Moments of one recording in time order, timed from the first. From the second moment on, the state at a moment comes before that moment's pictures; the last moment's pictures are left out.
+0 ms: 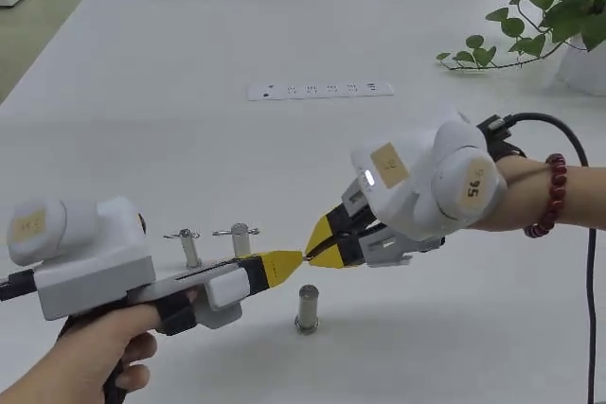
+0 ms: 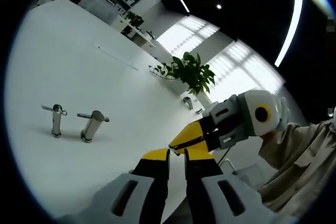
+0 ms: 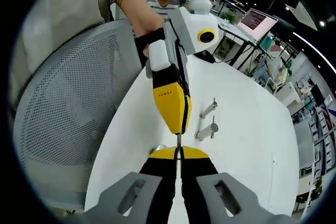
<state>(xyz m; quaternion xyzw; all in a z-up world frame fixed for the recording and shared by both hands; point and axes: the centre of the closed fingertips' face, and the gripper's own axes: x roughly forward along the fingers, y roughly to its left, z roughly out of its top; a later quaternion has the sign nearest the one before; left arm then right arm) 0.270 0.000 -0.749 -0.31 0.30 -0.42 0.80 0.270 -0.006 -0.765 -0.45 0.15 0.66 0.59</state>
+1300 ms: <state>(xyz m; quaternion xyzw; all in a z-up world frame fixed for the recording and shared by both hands) 0.276 0.001 -0.757 -0.33 0.35 -0.38 0.79 0.275 -0.005 -0.767 -0.46 0.14 0.65 0.59</state>
